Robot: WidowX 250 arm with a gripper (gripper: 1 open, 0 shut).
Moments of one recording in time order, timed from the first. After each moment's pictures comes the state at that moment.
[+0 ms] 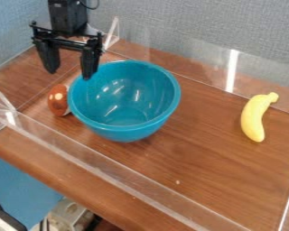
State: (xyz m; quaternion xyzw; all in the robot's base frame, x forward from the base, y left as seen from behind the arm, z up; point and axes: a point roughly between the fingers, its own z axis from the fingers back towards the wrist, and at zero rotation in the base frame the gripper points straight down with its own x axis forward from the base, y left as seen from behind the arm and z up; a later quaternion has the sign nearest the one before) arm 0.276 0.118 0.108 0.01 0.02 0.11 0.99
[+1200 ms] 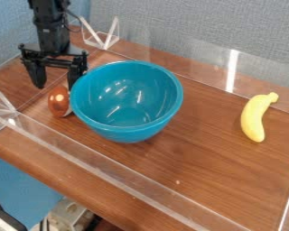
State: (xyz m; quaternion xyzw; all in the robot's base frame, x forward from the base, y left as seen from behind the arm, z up) arm 0.284 0.155 0.060 0.03 0.01 0.18 0.98
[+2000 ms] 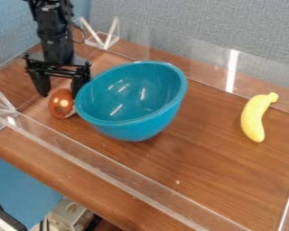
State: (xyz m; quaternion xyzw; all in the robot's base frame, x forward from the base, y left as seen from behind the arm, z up) arm 0.283 0.154 0.049 0.04 0.00 0.16 0.99
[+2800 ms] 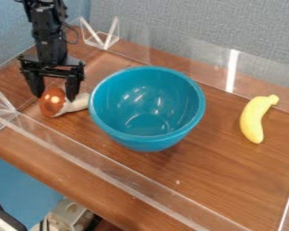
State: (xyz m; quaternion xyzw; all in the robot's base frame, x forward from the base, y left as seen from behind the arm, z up) arm 0.281 0.168 0.043 0.03 0.02 0.18 0.98
